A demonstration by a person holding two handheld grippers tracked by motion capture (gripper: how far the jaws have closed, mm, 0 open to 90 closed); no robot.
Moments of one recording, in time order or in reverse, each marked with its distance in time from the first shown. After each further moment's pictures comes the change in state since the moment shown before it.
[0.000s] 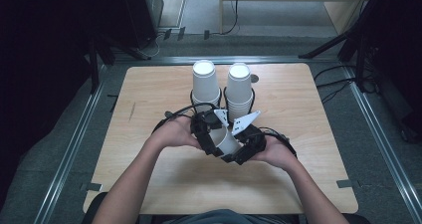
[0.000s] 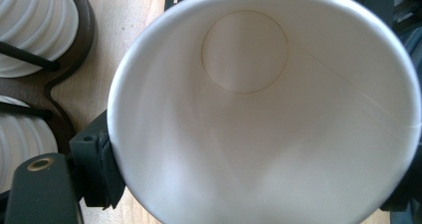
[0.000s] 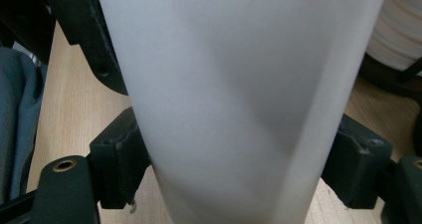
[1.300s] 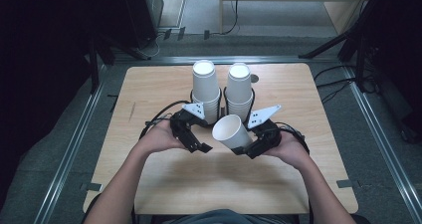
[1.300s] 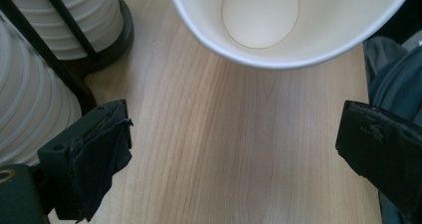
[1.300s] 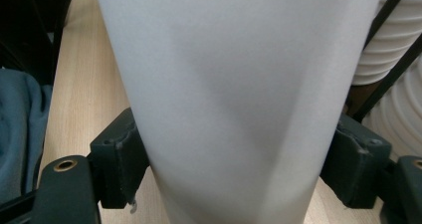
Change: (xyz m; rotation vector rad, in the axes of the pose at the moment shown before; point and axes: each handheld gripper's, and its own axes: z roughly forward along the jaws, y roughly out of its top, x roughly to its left) left arm 0.006 -0.056 -0.023 -0.287 -0.001 -0.132; right arm -0.003 -0.006 -0.045 -0.109 -0.058 0.014
